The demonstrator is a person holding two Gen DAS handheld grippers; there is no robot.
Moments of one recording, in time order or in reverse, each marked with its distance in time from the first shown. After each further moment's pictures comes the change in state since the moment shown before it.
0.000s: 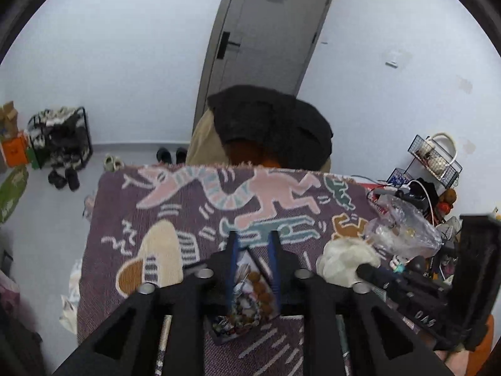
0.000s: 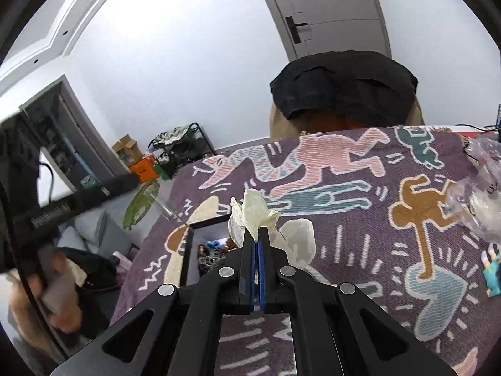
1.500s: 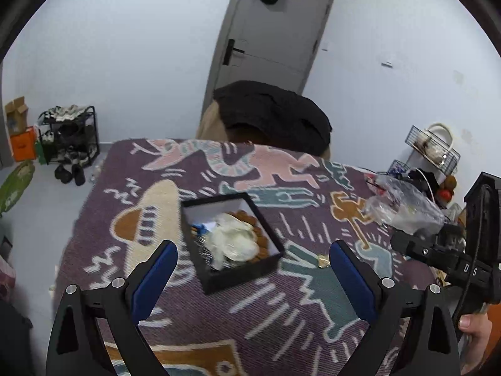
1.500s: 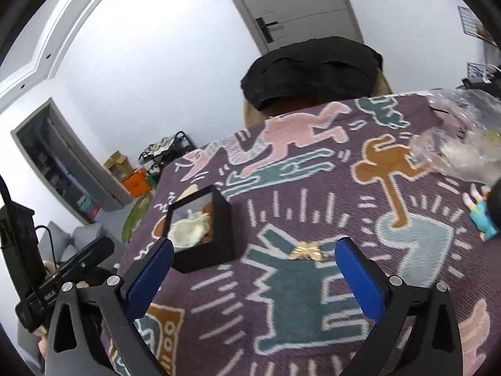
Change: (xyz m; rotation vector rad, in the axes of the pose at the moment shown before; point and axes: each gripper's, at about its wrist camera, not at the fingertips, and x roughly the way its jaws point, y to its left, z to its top) left arm -0.017 -0.018 -0.093 0.005 -0.076 0.013; right arm -0.036 -0.053 -0.056 0.127 -0.031 -0.032
